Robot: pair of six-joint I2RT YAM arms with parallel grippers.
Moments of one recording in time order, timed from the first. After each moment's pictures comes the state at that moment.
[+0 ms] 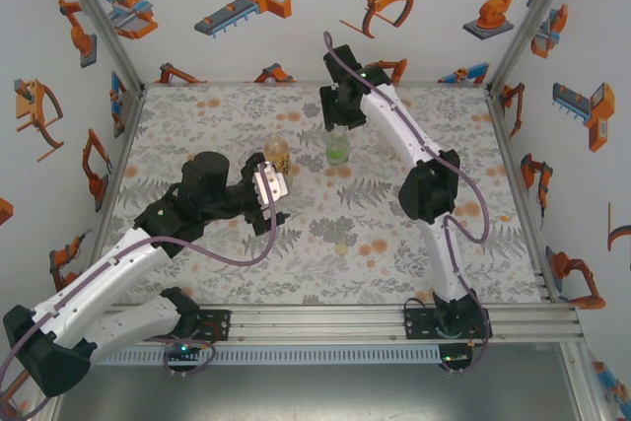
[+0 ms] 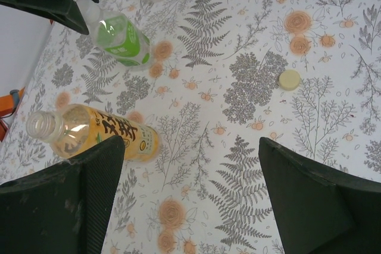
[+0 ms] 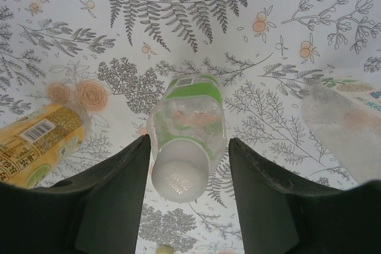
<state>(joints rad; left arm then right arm) -0.74 0.94 0.89 -0.38 0.34 0.56 0.52 2.33 2.44 -1.14 0.08 0.27</state>
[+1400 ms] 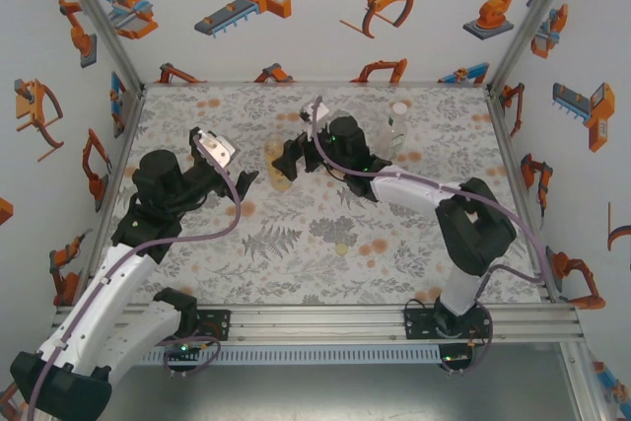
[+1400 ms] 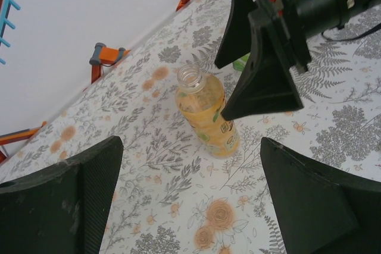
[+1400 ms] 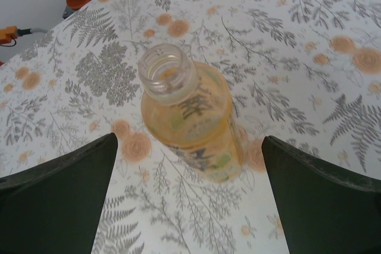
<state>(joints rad) -0.41 0.81 0.78 -0.12 0.31 0.37 0.72 1.78 1.13 0.43 -0.31 0.16</state>
